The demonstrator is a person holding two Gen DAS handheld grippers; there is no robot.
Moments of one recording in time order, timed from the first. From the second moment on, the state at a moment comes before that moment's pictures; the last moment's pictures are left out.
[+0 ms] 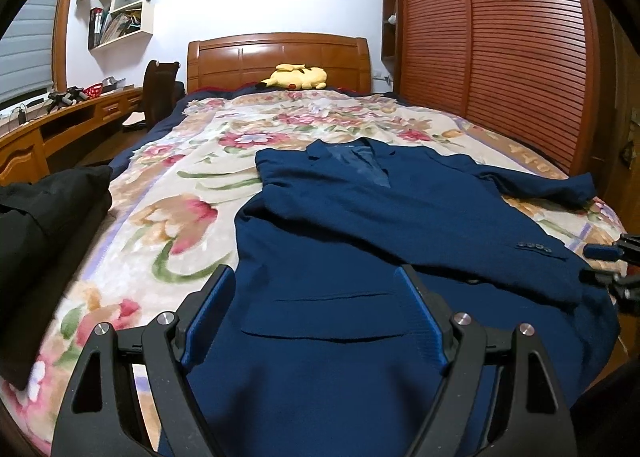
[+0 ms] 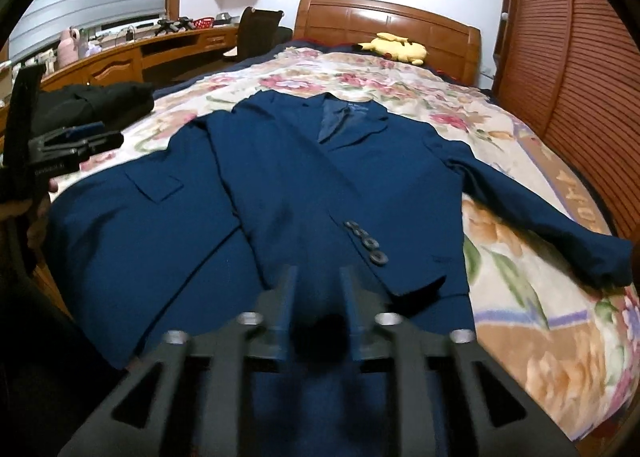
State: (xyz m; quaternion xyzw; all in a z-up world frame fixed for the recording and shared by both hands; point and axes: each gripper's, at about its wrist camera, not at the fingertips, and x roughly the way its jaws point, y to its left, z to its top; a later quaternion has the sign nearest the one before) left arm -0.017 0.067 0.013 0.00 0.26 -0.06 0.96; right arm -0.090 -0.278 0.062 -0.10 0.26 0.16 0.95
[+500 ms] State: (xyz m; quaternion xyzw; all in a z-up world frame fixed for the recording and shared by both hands) left arm -0.022 0.045 0.014 0.00 0.25 -0.08 0.96; right arm -0.043 -0.261 0.020 -0.10 0.30 0.18 0.93
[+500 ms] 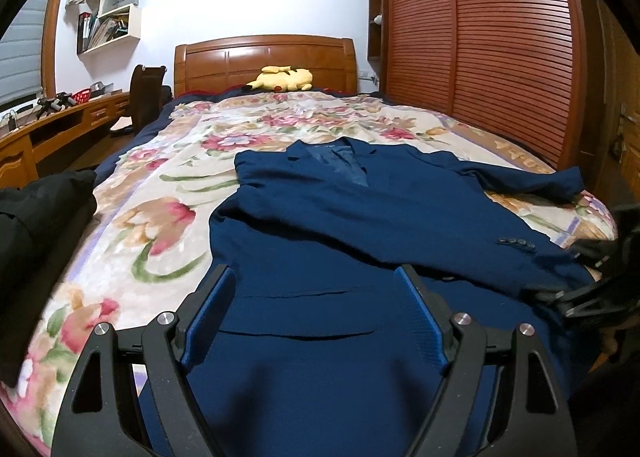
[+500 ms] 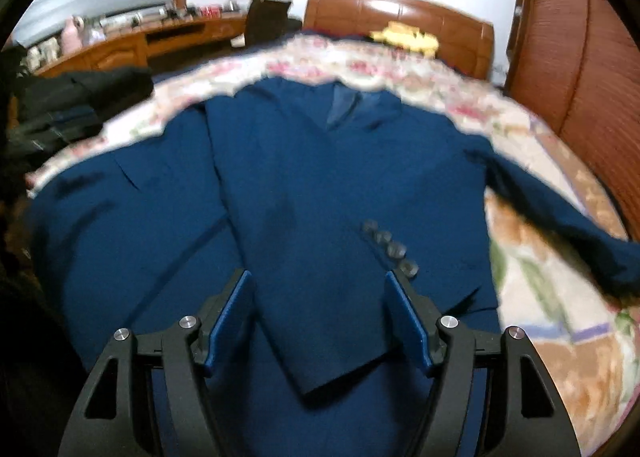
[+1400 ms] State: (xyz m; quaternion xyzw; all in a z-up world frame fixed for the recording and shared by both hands) left arm -0.004 -0.003 0.026 -0.01 0.22 -0.12 0.97; right arm -0.023 -0.286 0.005 -0.09 0.31 0.18 0.93
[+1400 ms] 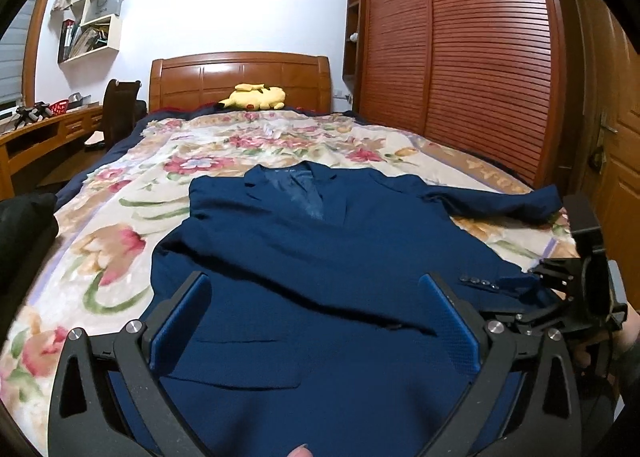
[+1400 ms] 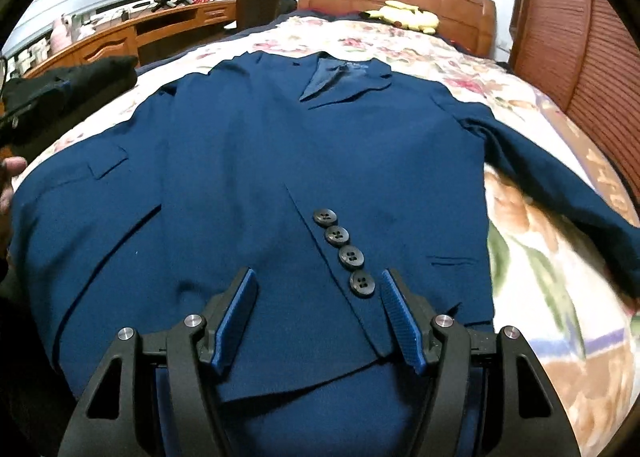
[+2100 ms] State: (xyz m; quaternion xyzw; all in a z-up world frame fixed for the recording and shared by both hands) left arm 0.008 -0.067 0.017 0.02 0.24 -0.19 0.95; right arm -0.027 -0.465 0.049 -0.04 0.30 -0.06 0.95
